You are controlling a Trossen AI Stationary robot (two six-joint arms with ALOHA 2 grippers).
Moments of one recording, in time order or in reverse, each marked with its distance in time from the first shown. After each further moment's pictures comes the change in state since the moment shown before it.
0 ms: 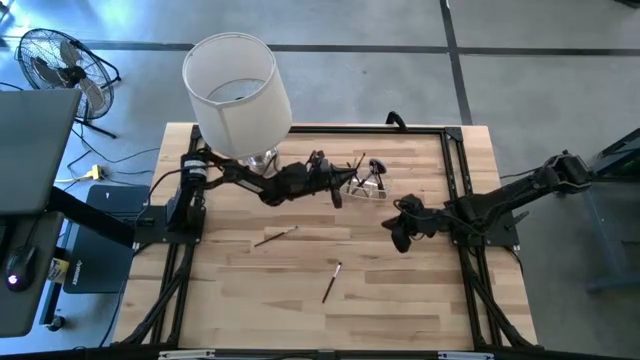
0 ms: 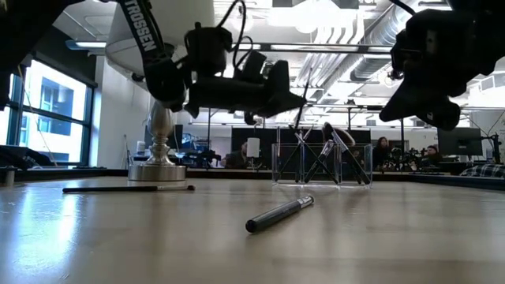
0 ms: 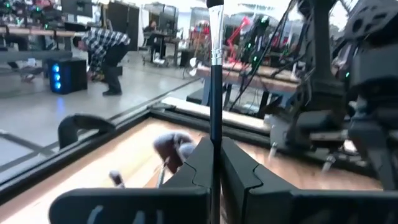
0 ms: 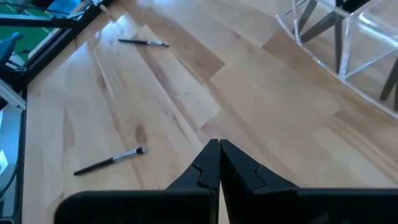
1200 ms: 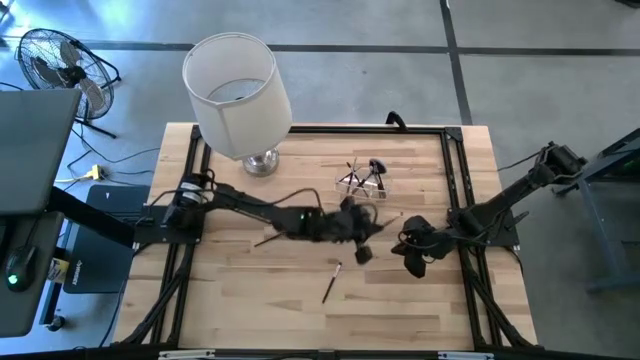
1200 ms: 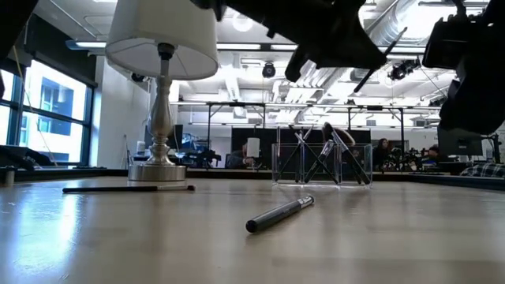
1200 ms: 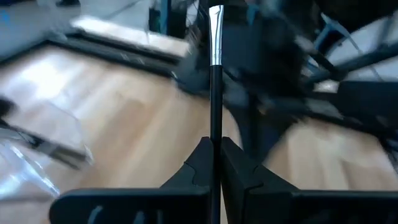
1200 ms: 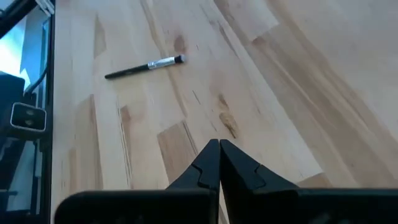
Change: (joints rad) left arm -0.363 0.001 0.534 -0.962 -0.207 -0.165; right arm 0.255 0.026 0.000 -0.076 -0.047 0.046
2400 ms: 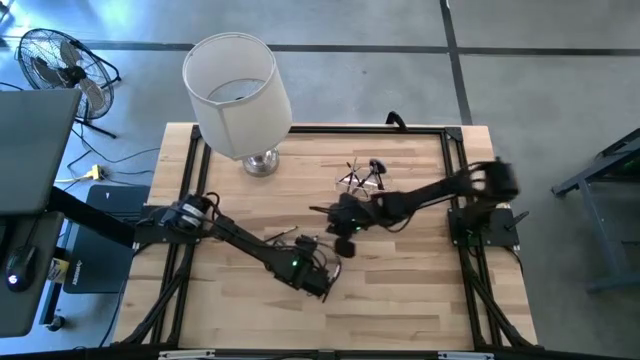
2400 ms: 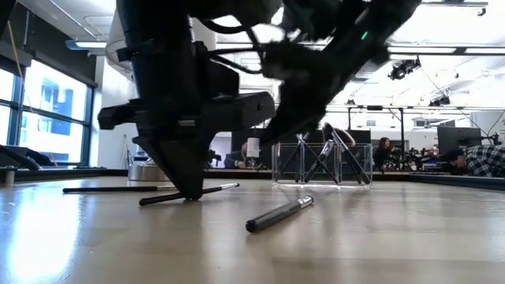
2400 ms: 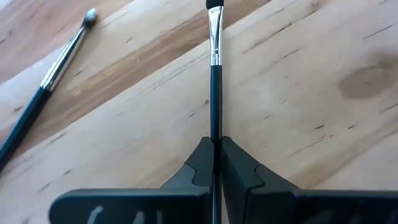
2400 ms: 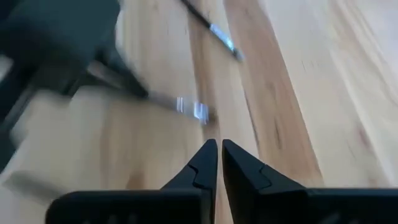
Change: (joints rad) left arm -0.265 0.091 0.000 -1.107 -0.042 -1.162; right arm -0.467 0.785 0.599 0.190 -0.332 -0.695
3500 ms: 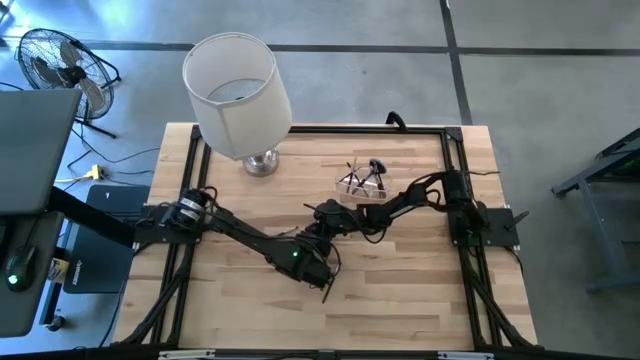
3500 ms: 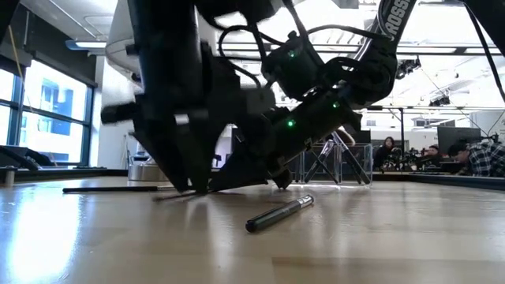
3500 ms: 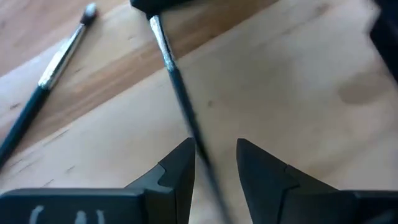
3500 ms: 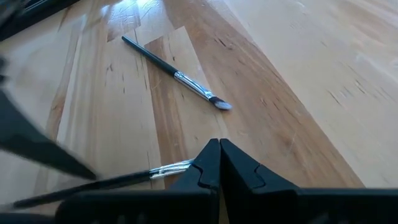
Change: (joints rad) left arm 0.061 -0.039 -0.010 0.030 0.041 0.035; right arm -0.009 0.404 0.004 0.538 0.049 0.207
